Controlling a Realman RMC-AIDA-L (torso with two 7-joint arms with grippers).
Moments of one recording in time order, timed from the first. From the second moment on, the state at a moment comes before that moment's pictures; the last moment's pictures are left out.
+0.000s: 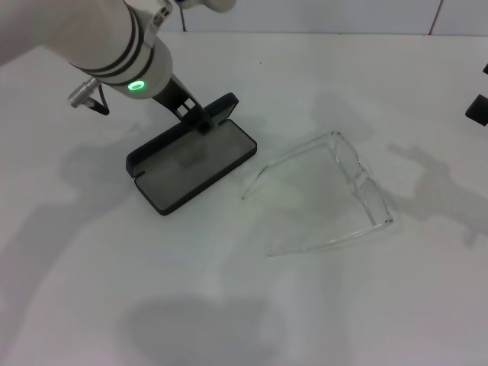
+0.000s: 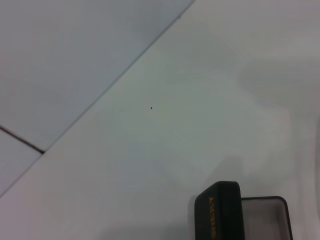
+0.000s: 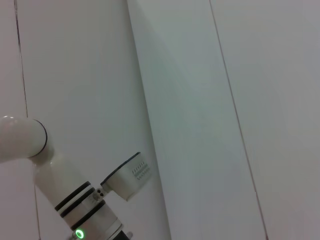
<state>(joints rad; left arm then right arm) -0.74 -2.09 1.63 1.38 2.83 1.34 -2.77 0.41 1.97 -0.49 -0.46 -1.62 -1.87 1.11</state>
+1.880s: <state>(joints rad) -0.75 -2.09 1.66 1.30 2.82 1.32 -2.73 0.33 1.97 -0.23 -0.35 -1.54 -1.88 1.03</state>
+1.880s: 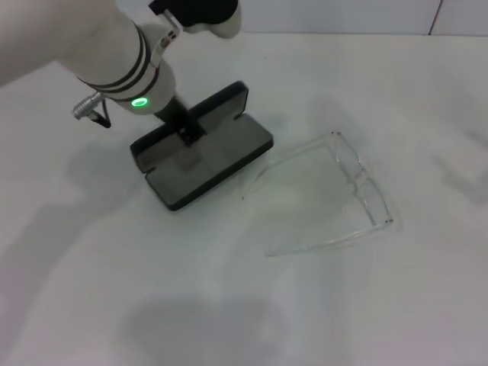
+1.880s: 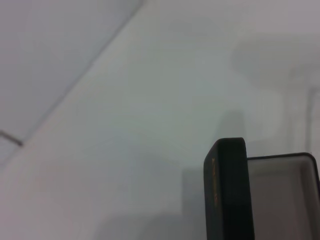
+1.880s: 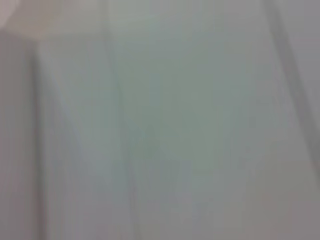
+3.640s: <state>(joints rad) -0.58 -2.10 2.02 1.65 2.83 1.27 -2.51 0.23 1.96 -0.08 -0.32 -1.38 -1.91 1.07</state>
